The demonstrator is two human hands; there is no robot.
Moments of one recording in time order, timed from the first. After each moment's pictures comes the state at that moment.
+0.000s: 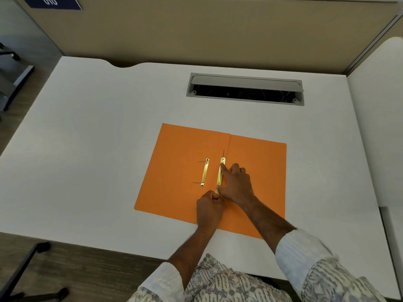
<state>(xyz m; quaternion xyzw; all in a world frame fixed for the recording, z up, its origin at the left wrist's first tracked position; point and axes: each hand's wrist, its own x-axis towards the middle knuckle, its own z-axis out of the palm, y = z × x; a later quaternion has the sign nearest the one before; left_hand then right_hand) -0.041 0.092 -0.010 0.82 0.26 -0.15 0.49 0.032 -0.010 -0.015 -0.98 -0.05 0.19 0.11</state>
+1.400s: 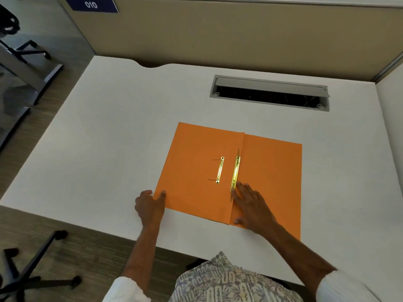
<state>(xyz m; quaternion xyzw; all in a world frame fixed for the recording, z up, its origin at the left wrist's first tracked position) -0.059 0.306 -0.009 0.83 0.45 -0.05 0.34 -0.040 -0.012 -0.038 -0.95 -0.22 0.23 0.03</state>
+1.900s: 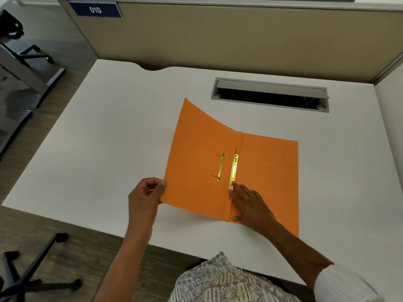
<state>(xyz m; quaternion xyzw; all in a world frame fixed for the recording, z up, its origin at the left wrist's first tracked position) -0.073 0.295 0.108 0.71 0.32 0.04 0.62 -0.036 -0.003 -0.032 -0.94 -0.27 0.21 0.02</state>
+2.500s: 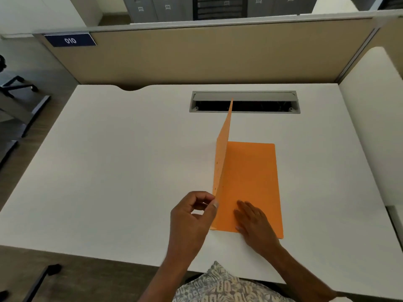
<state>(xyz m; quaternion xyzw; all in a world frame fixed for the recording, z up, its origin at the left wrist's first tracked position) -0.086 0.156 0.155 0.80 0.09 0.00 0.59 -0.087 -0.054 -0.032 -0.97 -0.18 0.12 0.11</state>
